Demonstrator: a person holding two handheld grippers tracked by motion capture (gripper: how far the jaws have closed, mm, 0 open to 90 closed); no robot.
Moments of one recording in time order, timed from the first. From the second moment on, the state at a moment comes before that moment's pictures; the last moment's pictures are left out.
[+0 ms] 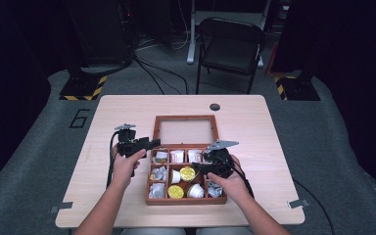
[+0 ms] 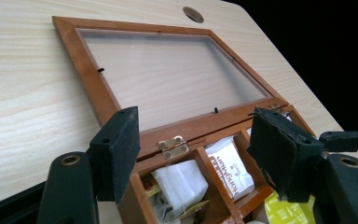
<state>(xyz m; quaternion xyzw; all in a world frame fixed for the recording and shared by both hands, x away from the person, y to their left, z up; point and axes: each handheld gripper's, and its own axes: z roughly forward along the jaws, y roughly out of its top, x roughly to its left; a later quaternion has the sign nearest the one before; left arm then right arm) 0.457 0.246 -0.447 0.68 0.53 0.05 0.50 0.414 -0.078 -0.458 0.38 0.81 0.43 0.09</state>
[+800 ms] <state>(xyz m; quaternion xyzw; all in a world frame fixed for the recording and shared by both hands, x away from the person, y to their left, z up) 0.448 0.249 -0.445 0.69 0.53 0.05 0.50 0.403 -0.059 -0.469 0.37 0.83 0.41 0.07</state>
